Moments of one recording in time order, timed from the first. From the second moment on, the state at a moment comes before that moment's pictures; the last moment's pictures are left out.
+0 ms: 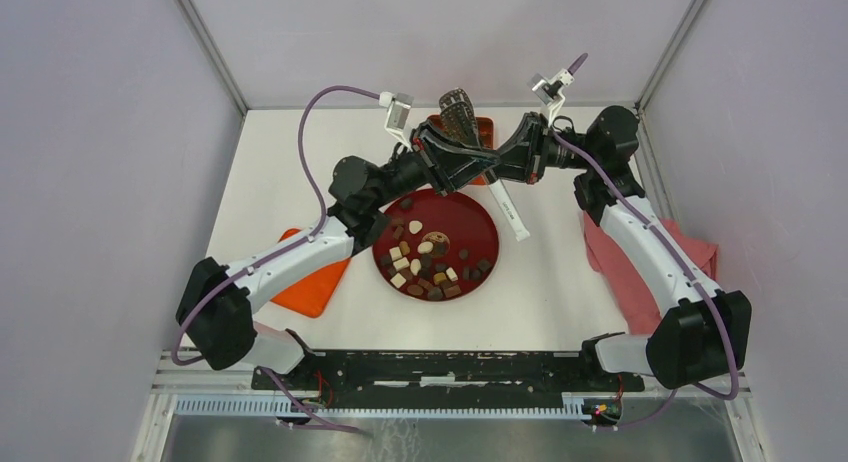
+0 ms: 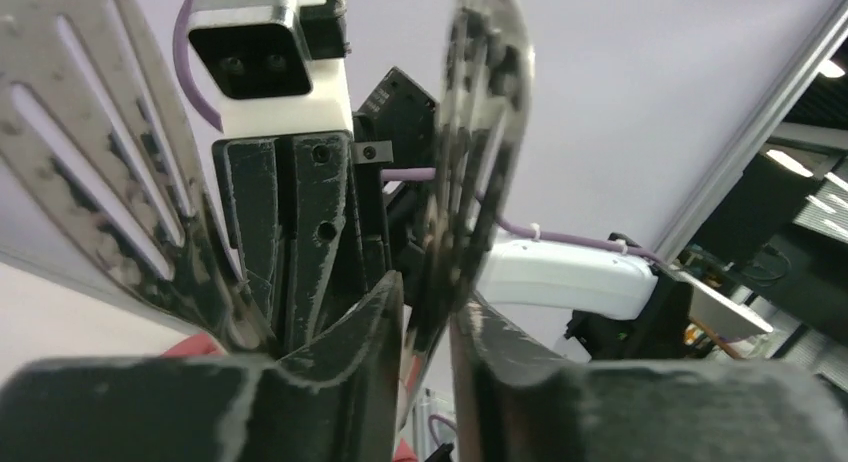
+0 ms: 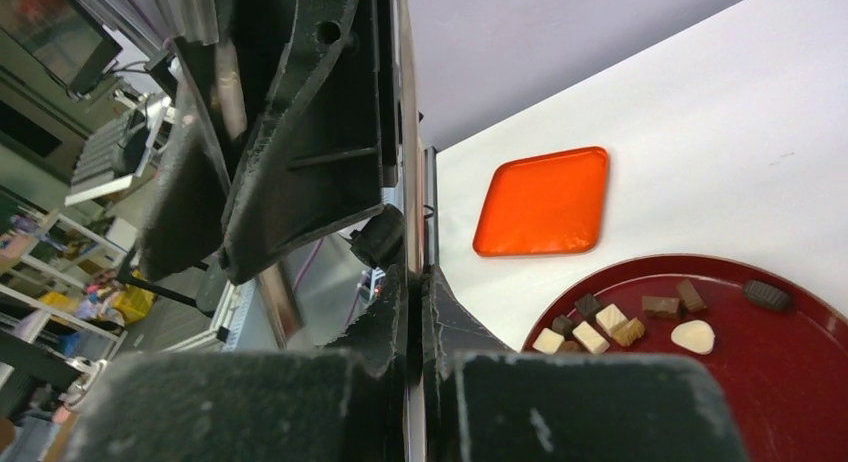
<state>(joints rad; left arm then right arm) -0.76 1.43 1.07 0.97 0.51 -0.87 0.24 1.32 1.12 0.45 -1.25 0.78</state>
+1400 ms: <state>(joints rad) -0.72 1.42 0.97 1.27 0.36 -0.98 0.33 1.34 1.24 0.25 -1.22 0.61</state>
